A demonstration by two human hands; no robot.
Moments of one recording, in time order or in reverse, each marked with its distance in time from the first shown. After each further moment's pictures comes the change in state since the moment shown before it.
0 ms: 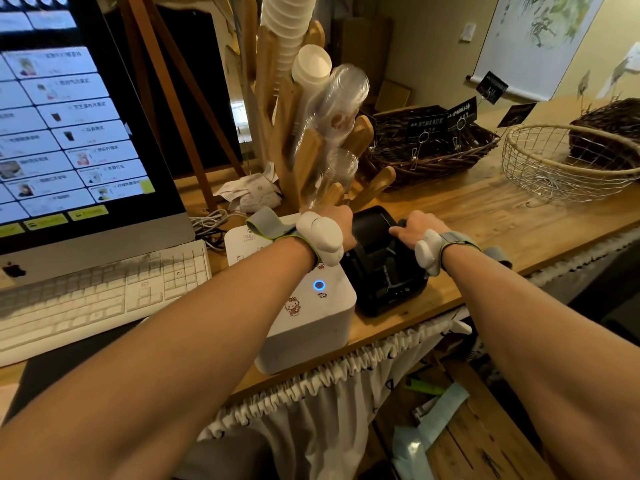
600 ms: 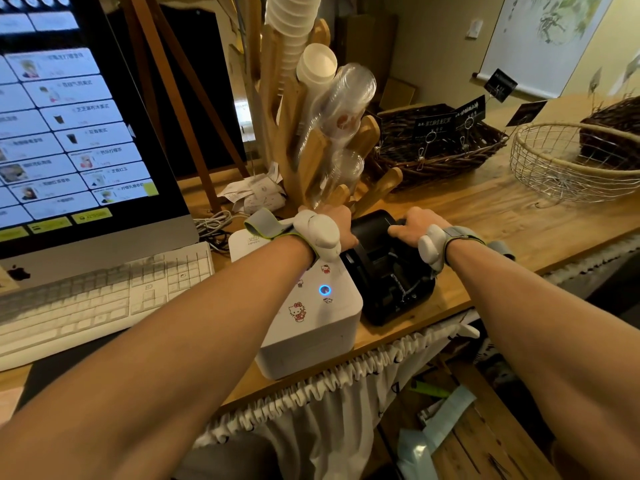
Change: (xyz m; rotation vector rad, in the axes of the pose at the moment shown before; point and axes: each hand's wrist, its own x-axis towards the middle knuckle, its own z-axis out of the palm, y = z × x) left_hand 0.010 -0.013 -0.004 -0.016 -0.060 0.037; right_hand 0.008 -0.010 -0.003 -0.016 -0.055 -0.127
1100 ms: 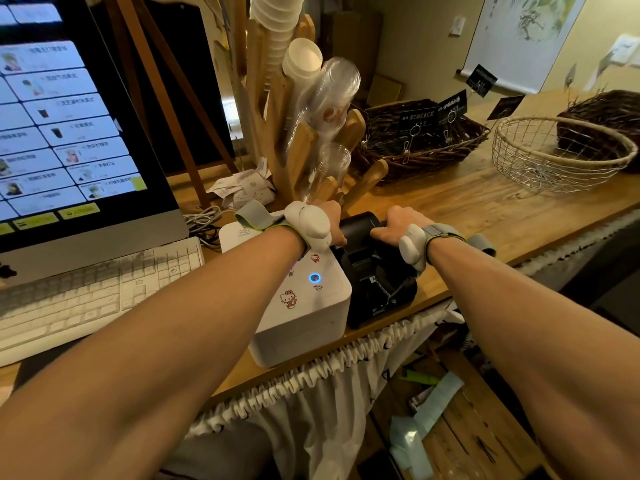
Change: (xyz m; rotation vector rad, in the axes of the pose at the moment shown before) left_hand -0.009 0.006 0.002 0.000 -0.050 0.016; right_hand -0.023 -0.010 0.010 -0.120 0.001 -0.029
